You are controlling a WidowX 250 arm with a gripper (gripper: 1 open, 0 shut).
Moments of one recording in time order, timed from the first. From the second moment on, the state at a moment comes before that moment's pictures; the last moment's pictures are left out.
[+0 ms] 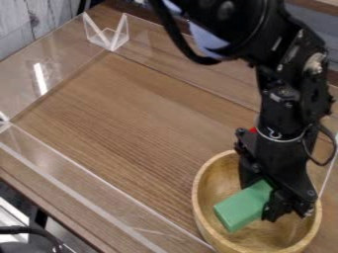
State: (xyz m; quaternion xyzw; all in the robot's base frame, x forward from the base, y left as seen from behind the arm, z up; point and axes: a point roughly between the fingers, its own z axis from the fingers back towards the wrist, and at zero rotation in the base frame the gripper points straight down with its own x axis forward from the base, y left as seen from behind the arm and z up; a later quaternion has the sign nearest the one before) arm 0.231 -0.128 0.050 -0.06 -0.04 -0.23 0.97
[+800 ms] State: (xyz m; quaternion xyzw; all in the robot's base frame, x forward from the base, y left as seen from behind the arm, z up) arm 0.233 -0.128 0.049 -0.06 -0.04 -0.23 0.97
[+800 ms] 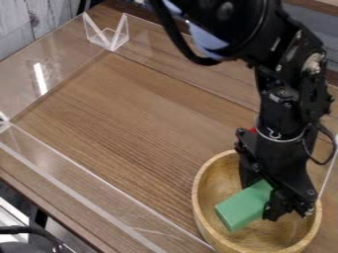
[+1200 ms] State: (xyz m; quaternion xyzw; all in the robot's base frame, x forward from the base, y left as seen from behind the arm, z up) arm 0.232 -0.125 0.047 -0.06 -0.03 -0.23 0.97
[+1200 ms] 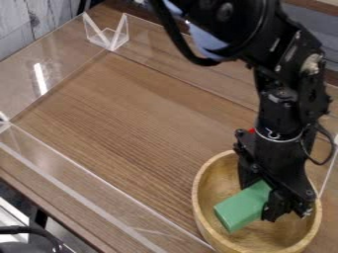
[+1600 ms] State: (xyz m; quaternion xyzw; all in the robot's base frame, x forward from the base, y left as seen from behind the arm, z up) arm 0.232 -0.120 0.051 -0.06 -0.03 -0.22 0.97
